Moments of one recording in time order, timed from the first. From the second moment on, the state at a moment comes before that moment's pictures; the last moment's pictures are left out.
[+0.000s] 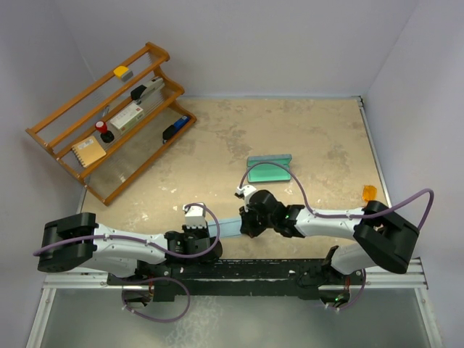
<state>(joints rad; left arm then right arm) -1.42 1.23 0.42 -0.30 -0.78 -1.30 0.98 1.40 0.54 0.03 -0.10 0.40</state>
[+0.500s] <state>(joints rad) -1.42 1.22 0.41 -0.29 -0.78 -1.30 1.01 1.40 0.54 0.03 -0.10 0.42</state>
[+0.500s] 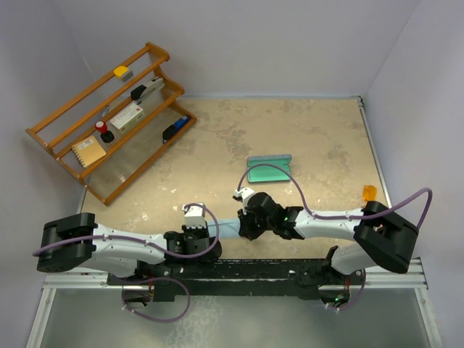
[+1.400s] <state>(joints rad) -1.42 1.21 0.41 -0.30 -0.78 -1.30 1.02 1.40 0.54 0.01 -0.06 0.43</state>
